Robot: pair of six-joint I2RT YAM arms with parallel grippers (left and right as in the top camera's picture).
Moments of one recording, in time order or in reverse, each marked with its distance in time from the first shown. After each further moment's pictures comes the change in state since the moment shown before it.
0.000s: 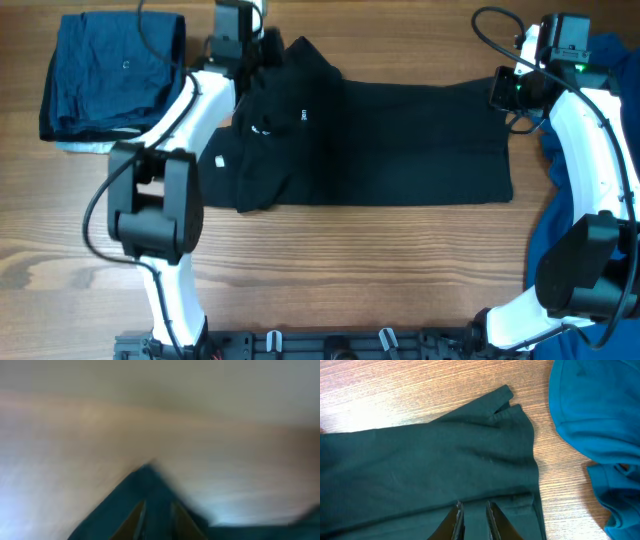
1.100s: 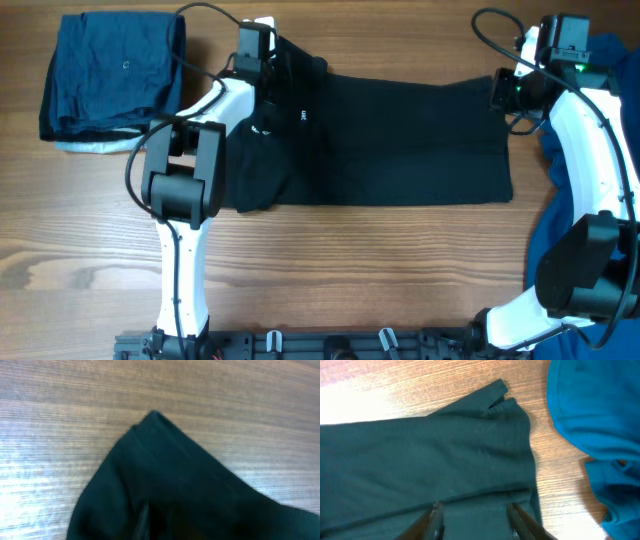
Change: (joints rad) left arm -0.007 0.293 0.074 0.055 -0.091 -0.003; right arm 0.000 0.000 0.000 -0.015 0.014 -0.015
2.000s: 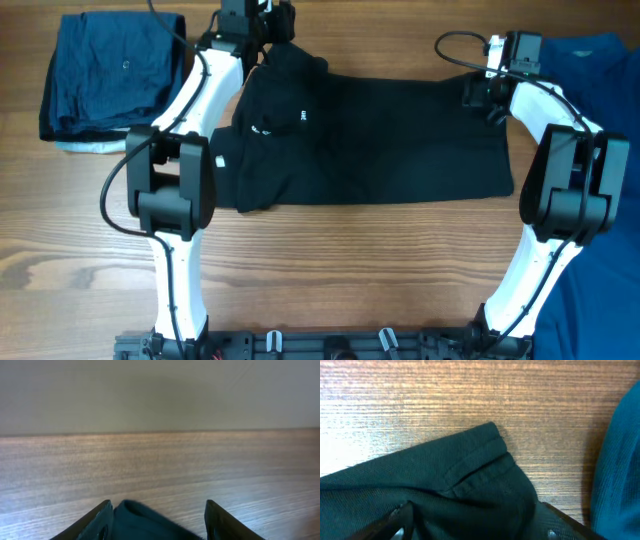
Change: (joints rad) left arm 0.008 -0.103 0.192 -0.135 0.043 0.116; right arm -0.005 0.430 0.008 0.523 0.071 -0.207
